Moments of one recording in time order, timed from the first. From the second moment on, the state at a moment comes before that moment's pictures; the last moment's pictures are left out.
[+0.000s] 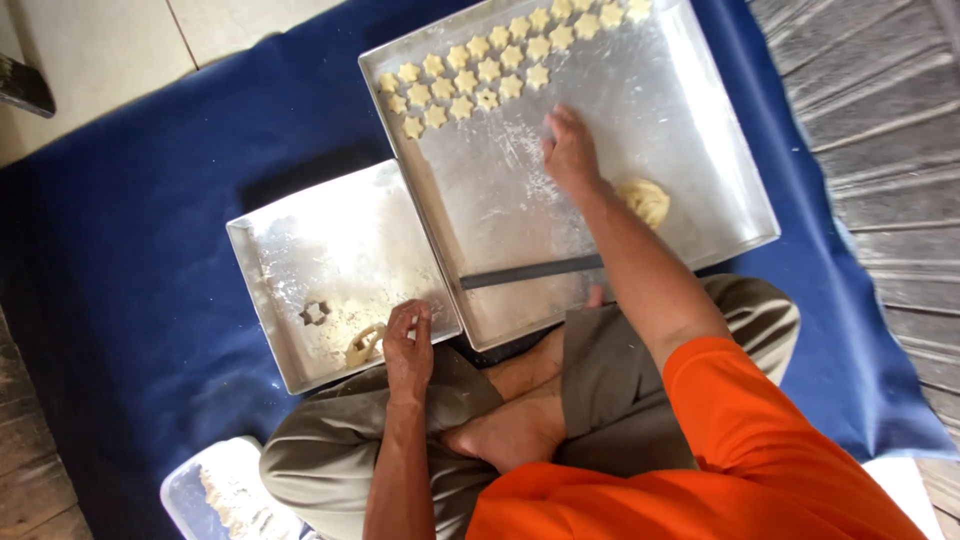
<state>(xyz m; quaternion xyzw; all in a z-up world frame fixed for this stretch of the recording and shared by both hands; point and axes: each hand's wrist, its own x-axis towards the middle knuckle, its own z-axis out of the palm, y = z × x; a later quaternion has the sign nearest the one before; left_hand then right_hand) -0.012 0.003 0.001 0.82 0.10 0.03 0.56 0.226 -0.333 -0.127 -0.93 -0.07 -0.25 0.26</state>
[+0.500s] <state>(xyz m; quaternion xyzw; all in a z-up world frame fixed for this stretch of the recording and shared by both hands) -0.030 0.016 -0.020 0.84 0.05 0.07 0.54 0.056 -0.509 -0.132 -0.96 0.26 0.05 0.13</state>
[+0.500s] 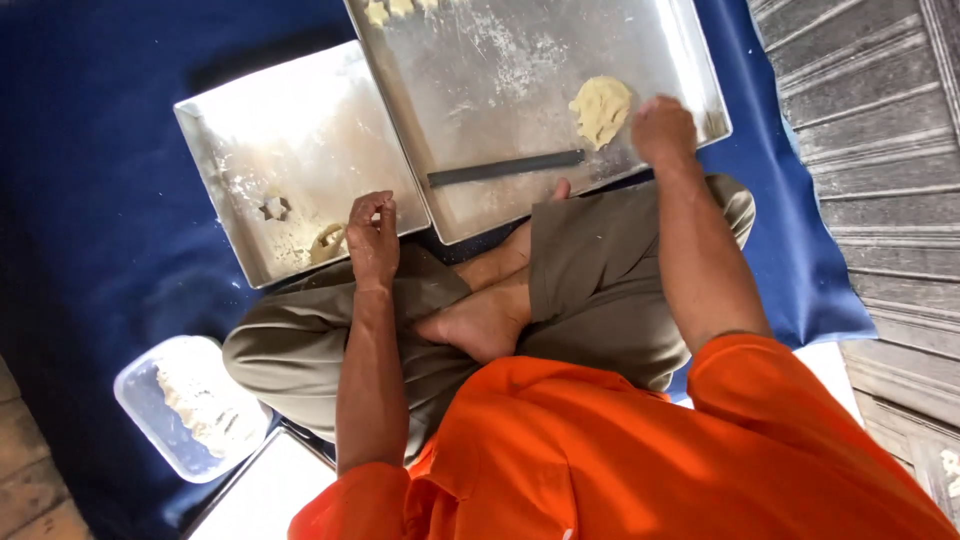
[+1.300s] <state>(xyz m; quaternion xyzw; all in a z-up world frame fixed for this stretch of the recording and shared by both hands) 0.004 -0.095 -0.092 0.97 -0.20 0.07 0.14 0.048 -0.446 -0.122 -0.80 0.32 0.05 0.51</state>
